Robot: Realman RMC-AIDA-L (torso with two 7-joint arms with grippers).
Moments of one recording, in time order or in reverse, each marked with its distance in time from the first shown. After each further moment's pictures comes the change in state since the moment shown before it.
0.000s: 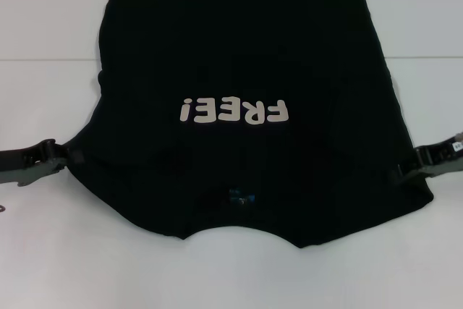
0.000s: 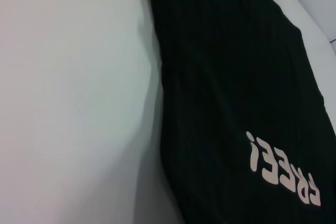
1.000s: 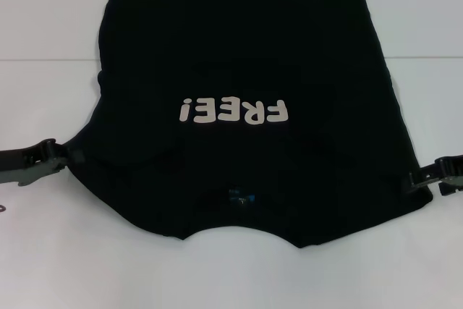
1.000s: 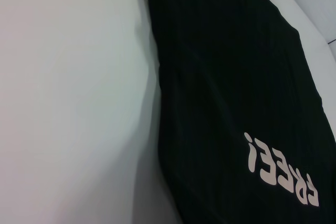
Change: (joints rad) left arm 0.000 0.000 0.000 -0.002 -0.002 0.000 0.003; right arm -0.055 -0.017 0.011 0.011 -0.011 0.042 0.025
